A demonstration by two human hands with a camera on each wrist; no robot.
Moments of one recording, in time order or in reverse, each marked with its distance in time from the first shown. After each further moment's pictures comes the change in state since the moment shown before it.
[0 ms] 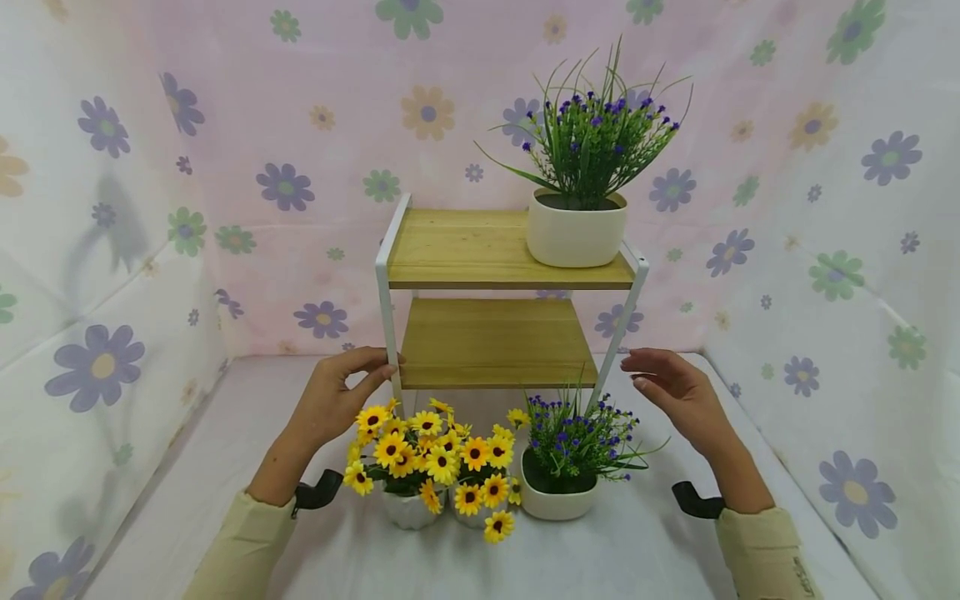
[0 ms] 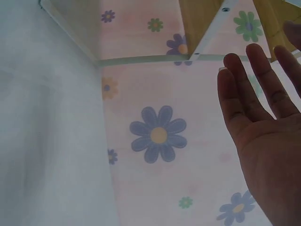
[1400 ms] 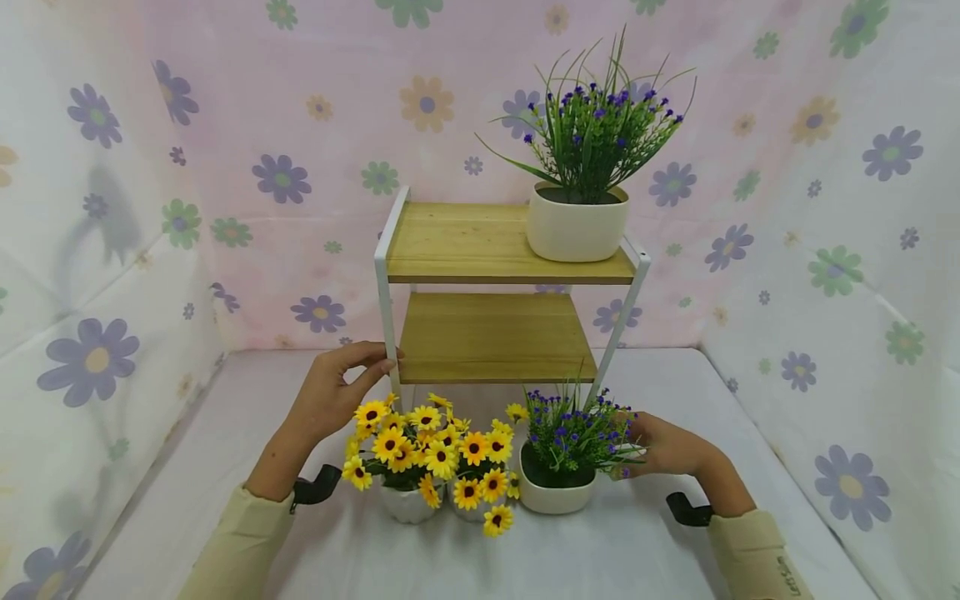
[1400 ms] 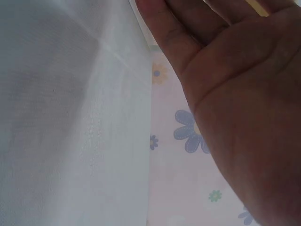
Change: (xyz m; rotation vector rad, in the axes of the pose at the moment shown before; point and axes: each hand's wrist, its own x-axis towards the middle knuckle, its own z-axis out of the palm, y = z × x) left_hand 0.000 0.004 0.000 0.025 0.000 0.005; right_hand -0.027 0.016 0.015 -0.217 -0.548 0.440
